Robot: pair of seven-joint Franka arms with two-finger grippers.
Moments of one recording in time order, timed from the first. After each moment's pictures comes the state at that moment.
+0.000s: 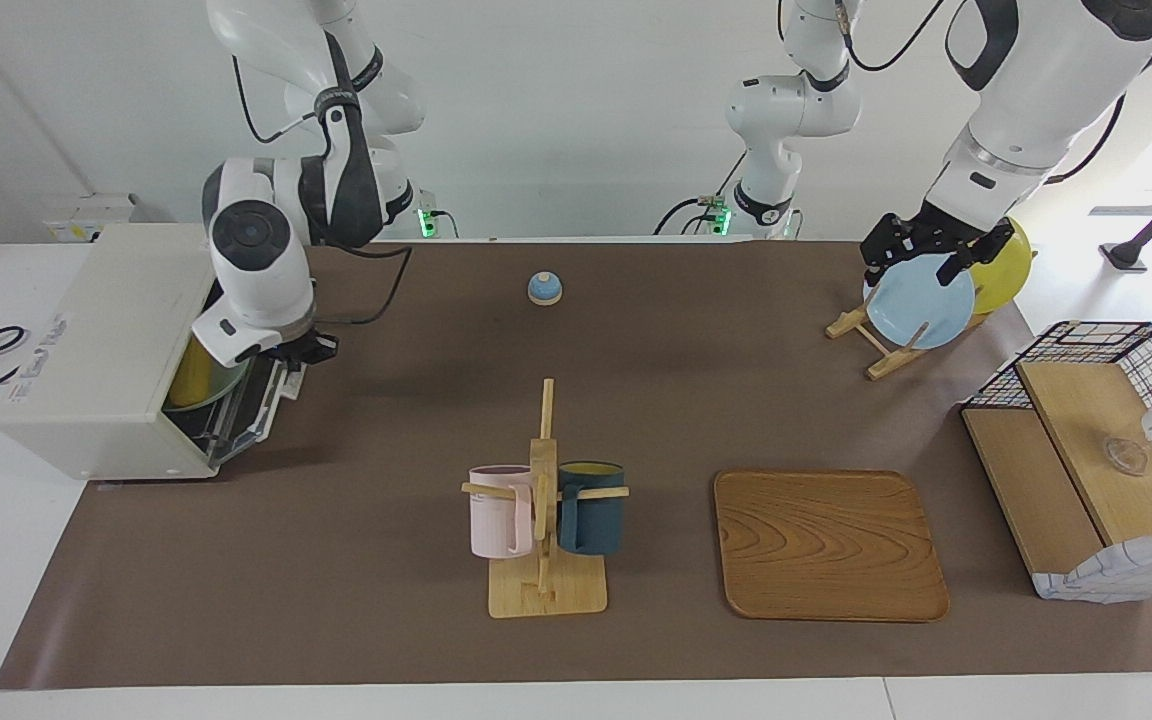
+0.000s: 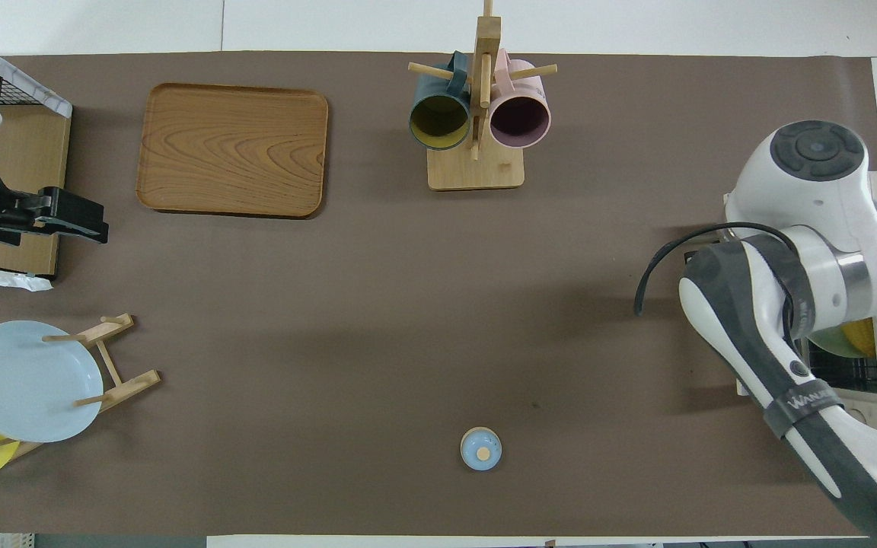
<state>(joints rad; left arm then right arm) -0.08 0.02 -0.05 -1.55 -0.02 1.53 -0.07 -0.09 0.09 0.11 -1.91 -0.27 1.77 0.09</state>
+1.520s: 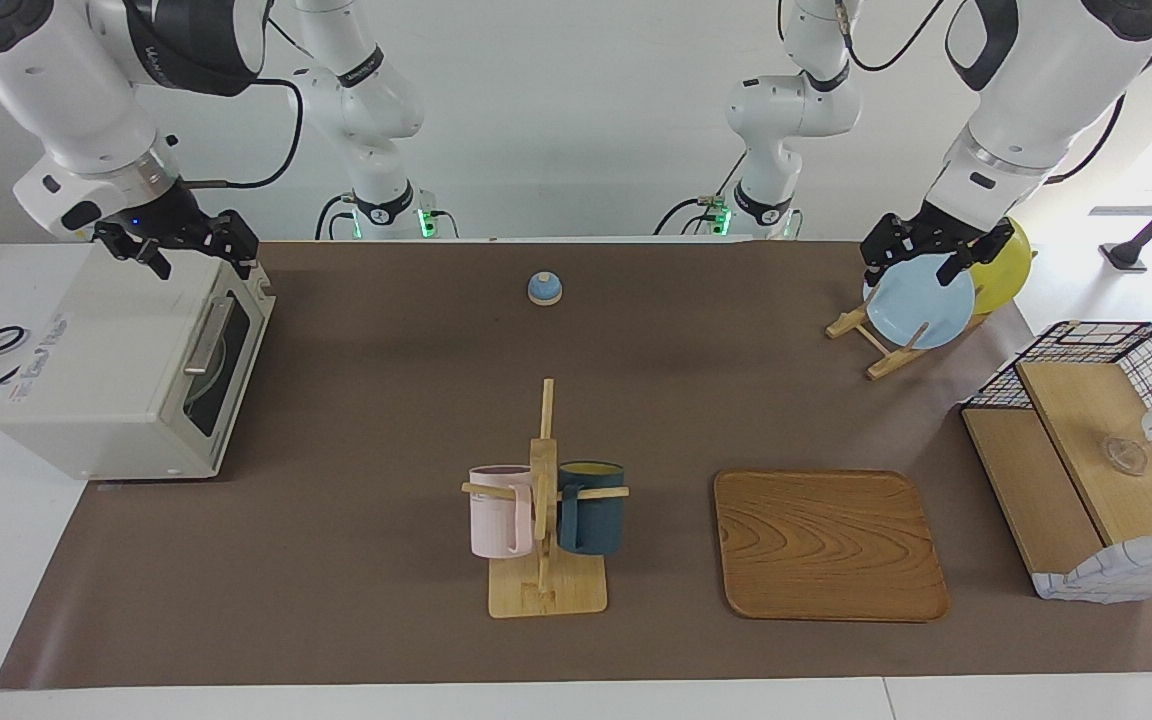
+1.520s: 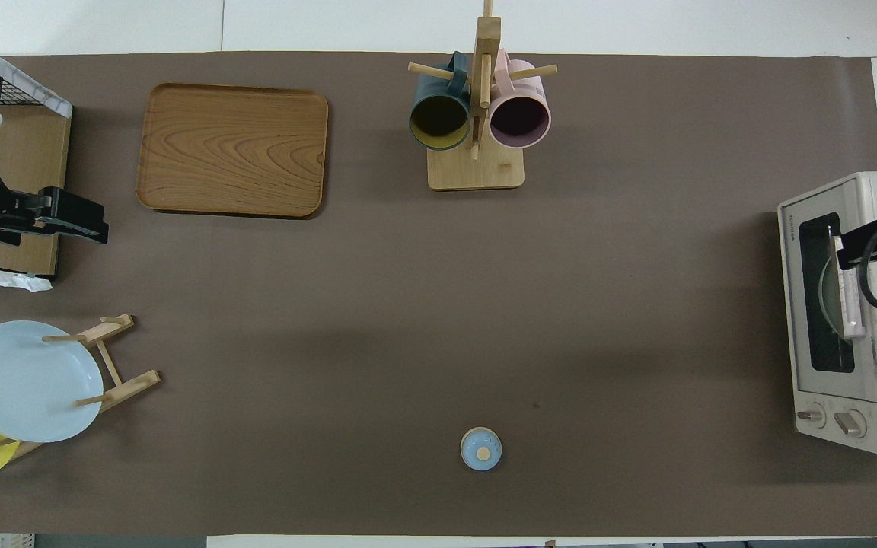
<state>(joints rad) -0.08 0.02 -0.05 -1.55 -0.02 1.53 -0.07 -0.24 0.01 0.17 -1.60 -0.08 1.48 -0.11</state>
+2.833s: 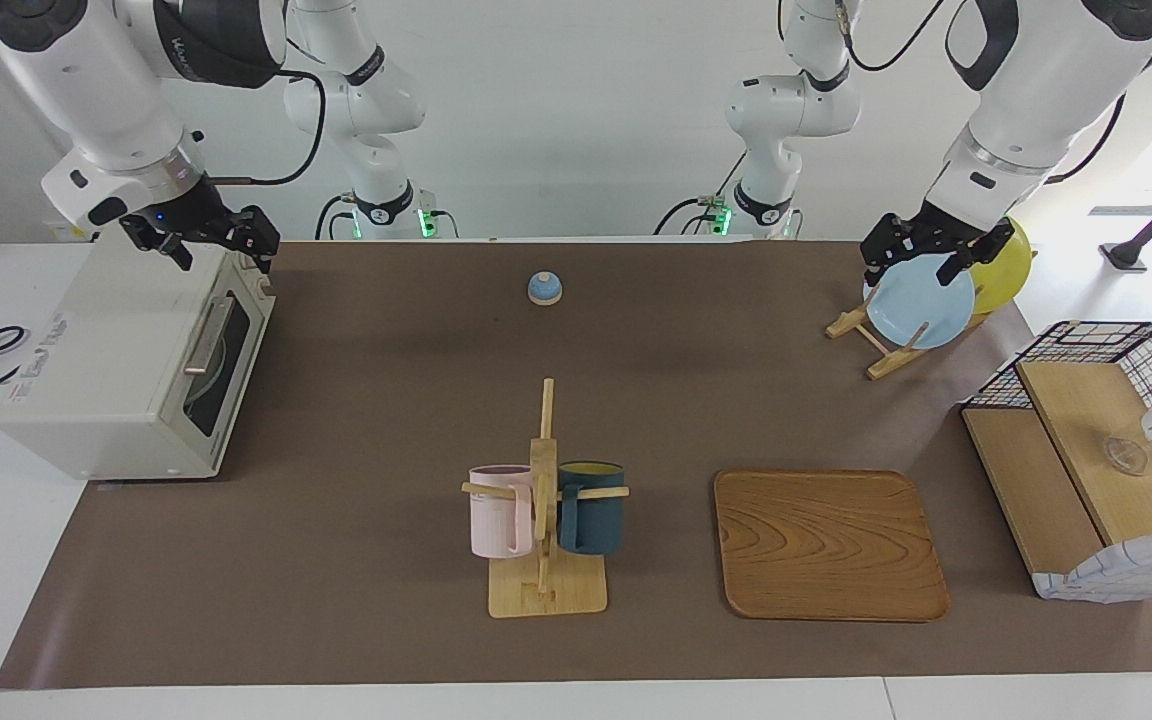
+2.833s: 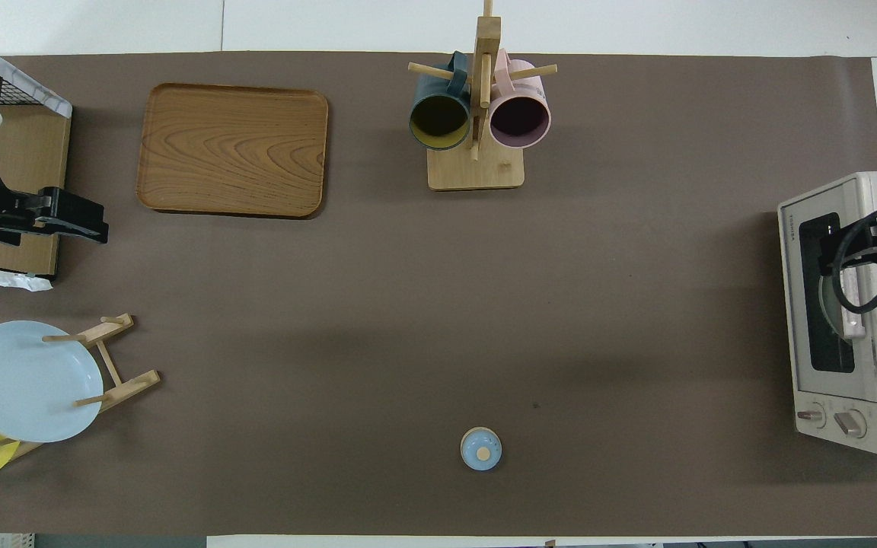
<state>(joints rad) -0.08 0.02 -0.05 -1.55 -0.02 1.53 -0.07 0.02 0.01 -0.07 -1.59 -0.08 1.43 -0.03</state>
